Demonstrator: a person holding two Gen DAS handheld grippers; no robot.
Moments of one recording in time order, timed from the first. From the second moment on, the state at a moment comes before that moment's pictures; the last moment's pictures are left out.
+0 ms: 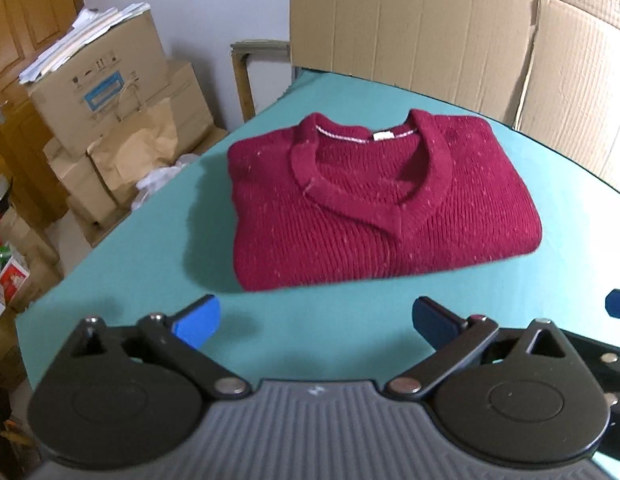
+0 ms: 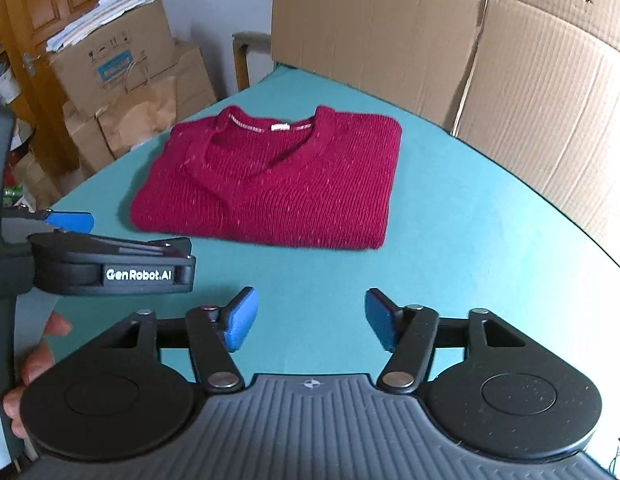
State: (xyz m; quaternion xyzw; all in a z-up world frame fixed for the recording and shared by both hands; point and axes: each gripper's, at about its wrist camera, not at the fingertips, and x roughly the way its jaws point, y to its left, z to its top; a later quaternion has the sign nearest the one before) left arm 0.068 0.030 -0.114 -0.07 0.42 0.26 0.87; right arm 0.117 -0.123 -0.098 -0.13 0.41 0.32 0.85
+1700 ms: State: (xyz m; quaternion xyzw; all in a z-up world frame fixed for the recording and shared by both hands) left arm 0.057 0.031 -0.093 -0.07 0.41 0.24 0.88; right arm 0.107 -0.112 -0.082 -0.09 0.40 0.26 0.87
